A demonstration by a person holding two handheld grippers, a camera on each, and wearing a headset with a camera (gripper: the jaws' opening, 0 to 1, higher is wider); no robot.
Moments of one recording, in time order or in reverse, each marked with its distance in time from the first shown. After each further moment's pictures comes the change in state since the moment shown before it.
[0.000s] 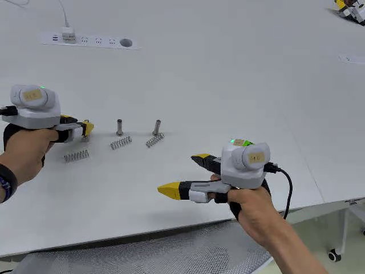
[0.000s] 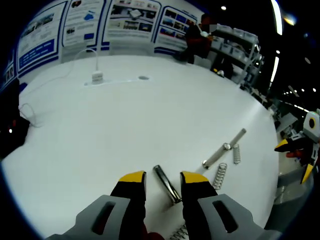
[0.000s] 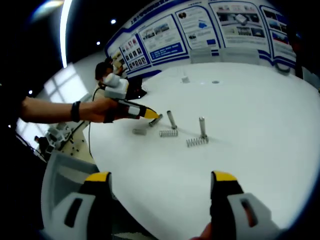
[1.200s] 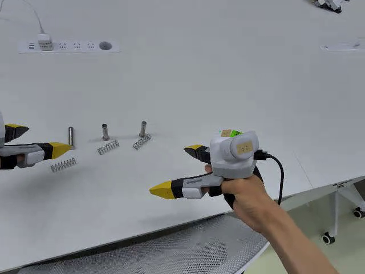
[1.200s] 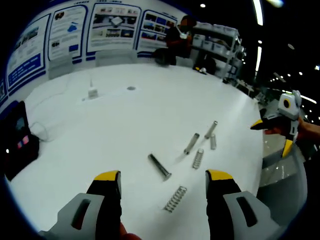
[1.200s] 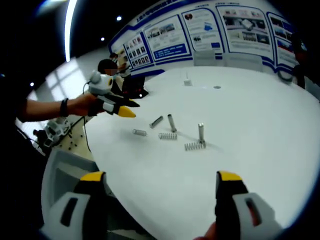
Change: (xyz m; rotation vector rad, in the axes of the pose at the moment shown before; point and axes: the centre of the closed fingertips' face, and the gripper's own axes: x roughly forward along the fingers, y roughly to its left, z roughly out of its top) left arm -0.070 -0.009 0.004 0.128 -0.015 -0.102; right arm -0.011 0.000 0.007 -0.057 0.005 -0.011
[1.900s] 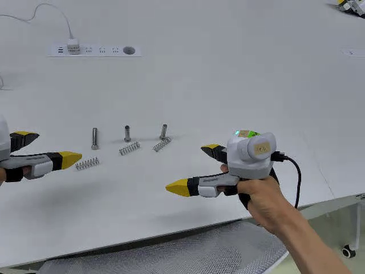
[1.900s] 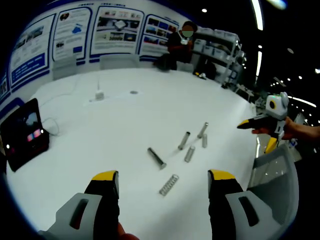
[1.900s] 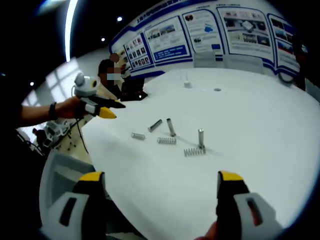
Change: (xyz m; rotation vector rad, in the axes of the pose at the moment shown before) left arm -0.046 -0.006 -0.004 -0.031 -0.040 -0.002; right arm 0.010 -0.003 0.010 -0.006 -0.014 -0.003
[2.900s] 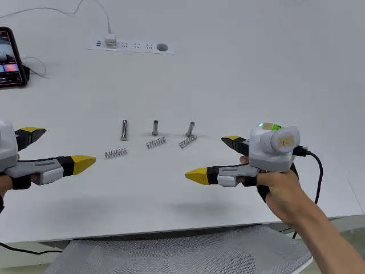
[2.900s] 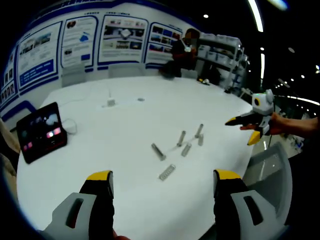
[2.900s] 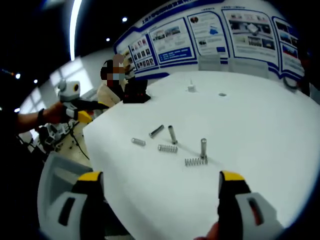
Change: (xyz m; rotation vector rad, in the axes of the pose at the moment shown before) left arm -0.065 -0.008 -0.008 0.018 -0.053 0.067; right arm 0.012 -0.001 0.016 -0.032 -0.009 0.031
